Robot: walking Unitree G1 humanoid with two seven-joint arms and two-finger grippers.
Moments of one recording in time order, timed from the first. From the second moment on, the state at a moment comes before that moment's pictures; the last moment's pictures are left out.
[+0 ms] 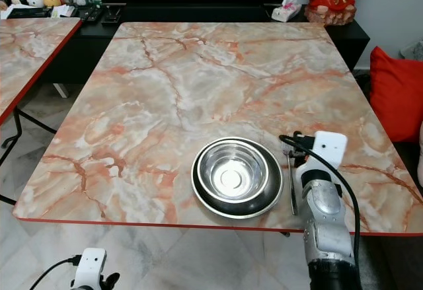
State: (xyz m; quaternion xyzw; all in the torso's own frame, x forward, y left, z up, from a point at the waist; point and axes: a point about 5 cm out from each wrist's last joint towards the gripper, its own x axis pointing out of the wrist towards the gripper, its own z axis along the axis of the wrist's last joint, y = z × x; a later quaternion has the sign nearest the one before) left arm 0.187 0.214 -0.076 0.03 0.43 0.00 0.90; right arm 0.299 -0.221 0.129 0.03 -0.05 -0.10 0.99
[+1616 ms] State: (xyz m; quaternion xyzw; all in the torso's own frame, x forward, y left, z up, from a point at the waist) left arm 0.179 0.208 -0.081 0.02 0.44 0.00 0.90; right arm 0.302 -0.193 0.146 0.01 -0.12 -0.08 0.99
